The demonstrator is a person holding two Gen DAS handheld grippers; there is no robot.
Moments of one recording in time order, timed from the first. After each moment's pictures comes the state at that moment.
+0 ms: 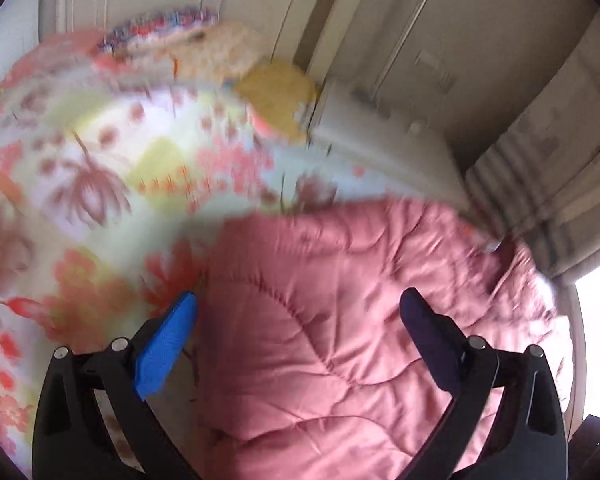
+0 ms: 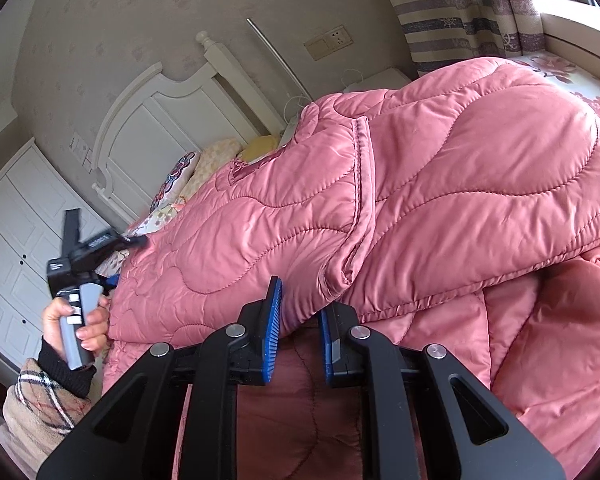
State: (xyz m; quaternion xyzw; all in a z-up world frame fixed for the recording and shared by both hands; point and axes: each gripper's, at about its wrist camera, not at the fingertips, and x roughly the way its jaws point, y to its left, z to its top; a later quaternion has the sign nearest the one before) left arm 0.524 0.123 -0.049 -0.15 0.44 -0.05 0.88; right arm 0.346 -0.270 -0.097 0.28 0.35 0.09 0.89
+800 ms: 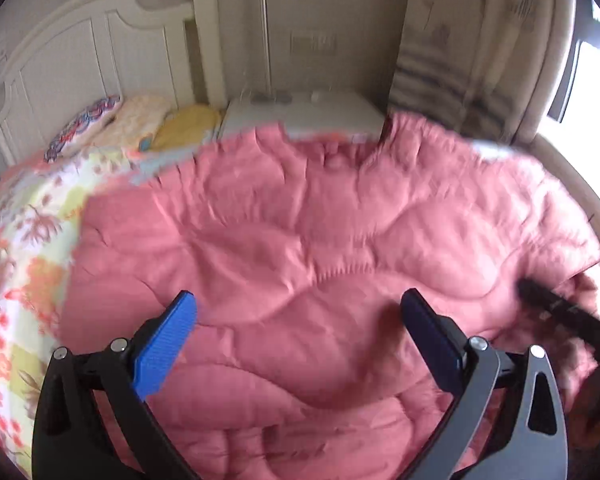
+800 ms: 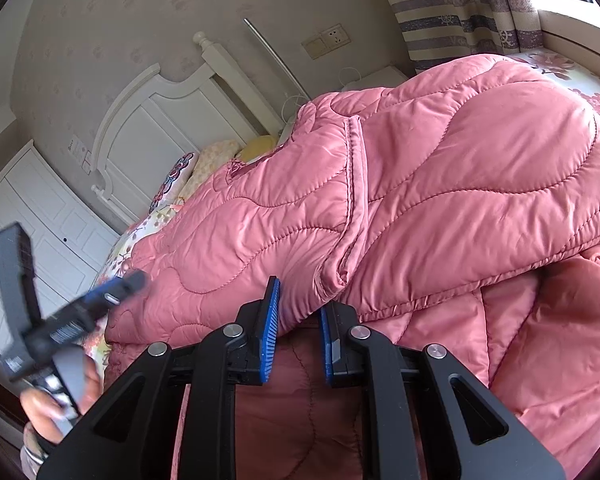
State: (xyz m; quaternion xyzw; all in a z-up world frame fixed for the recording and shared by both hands) left arm 0.414 -0.047 -0.080 0.07 0.42 -0.12 0.90; right arm 0.347 -0.269 -0.097 0.27 0.35 0.09 0.89
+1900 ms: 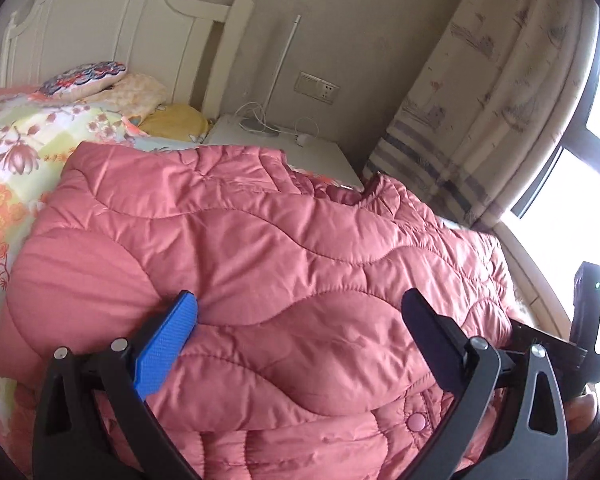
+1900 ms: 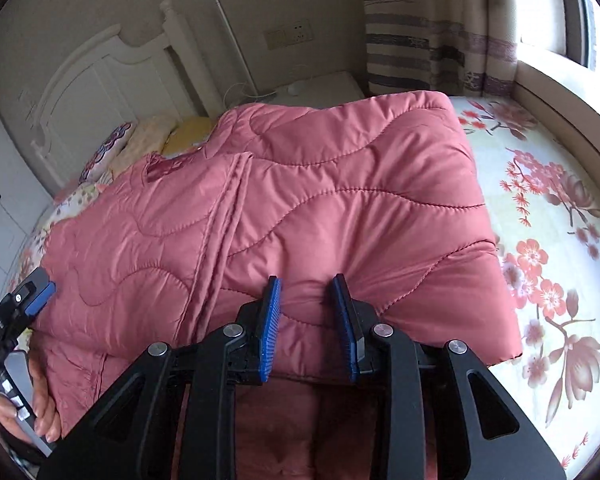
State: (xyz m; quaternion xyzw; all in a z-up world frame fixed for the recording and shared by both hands) left arm 0.399 -0.002 -0.071 -0.11 0.34 -0.18 0.91; right arm 0.379 -0.287 -0.090 0.13 0.41 0.01 0.90
